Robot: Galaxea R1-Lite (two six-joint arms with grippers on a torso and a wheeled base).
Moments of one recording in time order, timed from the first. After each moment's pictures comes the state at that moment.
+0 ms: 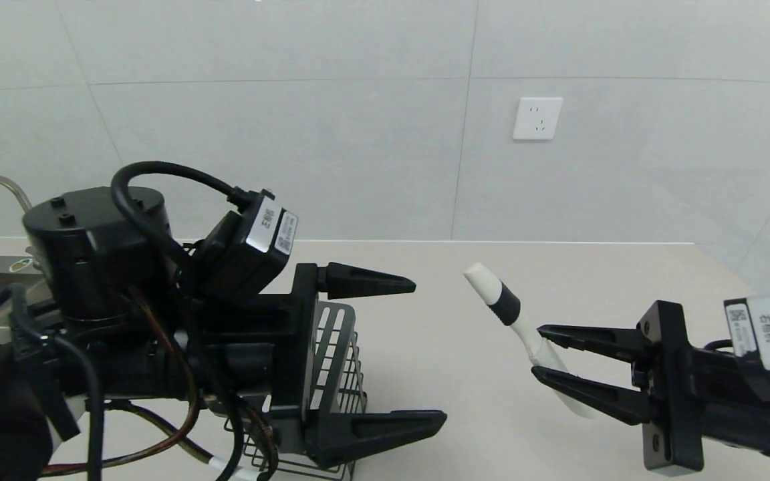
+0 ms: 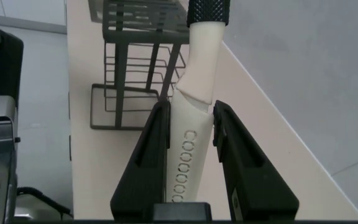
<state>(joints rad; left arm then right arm) -0.72 1.54 -0.66 -0.78 -0.77 0.18 0.55 1.42 -0.30 -0.99 0.61 -0.43</state>
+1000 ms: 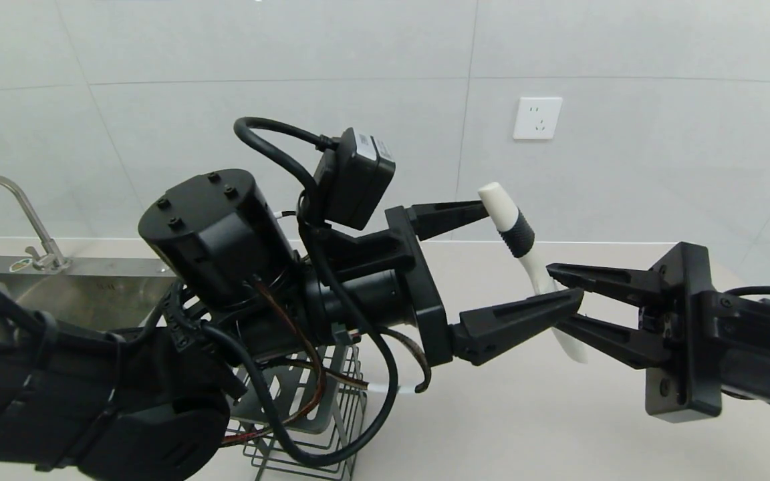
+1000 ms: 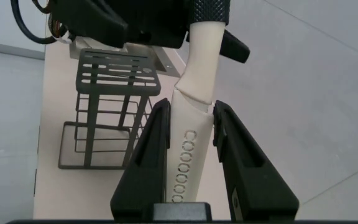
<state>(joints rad) -0.85 1.81 -0.85 -1.24 -0.58 -0.08 0.55 1.40 -0.42 -1.01 0.61 -0.42</state>
